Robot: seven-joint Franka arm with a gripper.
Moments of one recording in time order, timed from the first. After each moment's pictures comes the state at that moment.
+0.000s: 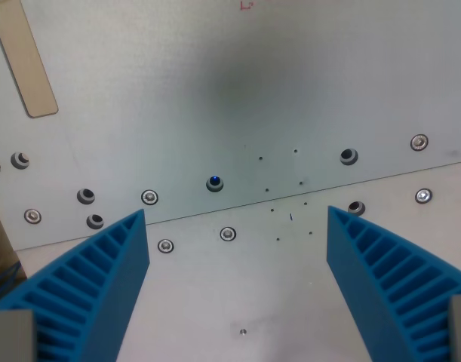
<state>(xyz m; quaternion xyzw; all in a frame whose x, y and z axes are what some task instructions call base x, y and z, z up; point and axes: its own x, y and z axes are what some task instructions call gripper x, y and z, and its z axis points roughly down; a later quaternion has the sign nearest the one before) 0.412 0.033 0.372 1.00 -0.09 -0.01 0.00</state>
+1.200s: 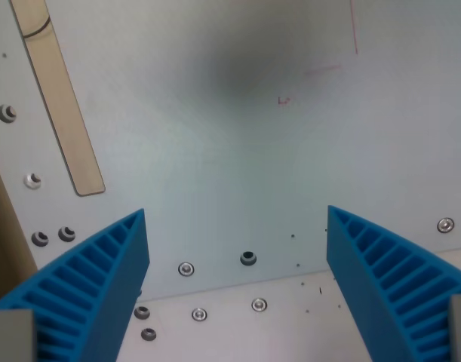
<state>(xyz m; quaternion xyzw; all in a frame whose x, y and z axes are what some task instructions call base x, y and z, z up) 0.495 0.044 0.370 1.00 -0.08 0.01 -0.01</state>
